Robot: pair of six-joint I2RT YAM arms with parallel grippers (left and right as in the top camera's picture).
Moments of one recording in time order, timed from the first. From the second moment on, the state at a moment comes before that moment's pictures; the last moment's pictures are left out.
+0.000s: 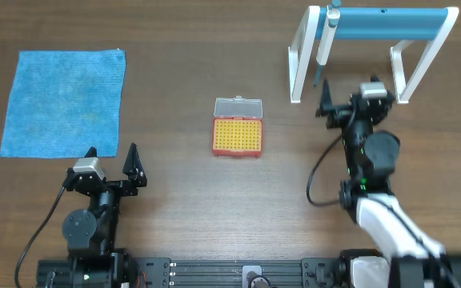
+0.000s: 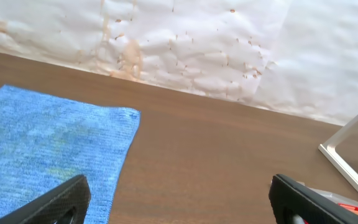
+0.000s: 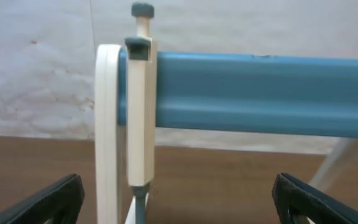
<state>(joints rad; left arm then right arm) 0.09 0.01 0.01 -0.07 0.09 -0.23 0.02 1.32 0.36 1.02 -0.04 -0.03</state>
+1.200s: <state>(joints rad) 0.09 0.01 0.01 -0.07 0.09 -0.23 0.06 1.64 0.62 0.99 0.05 -0.03</state>
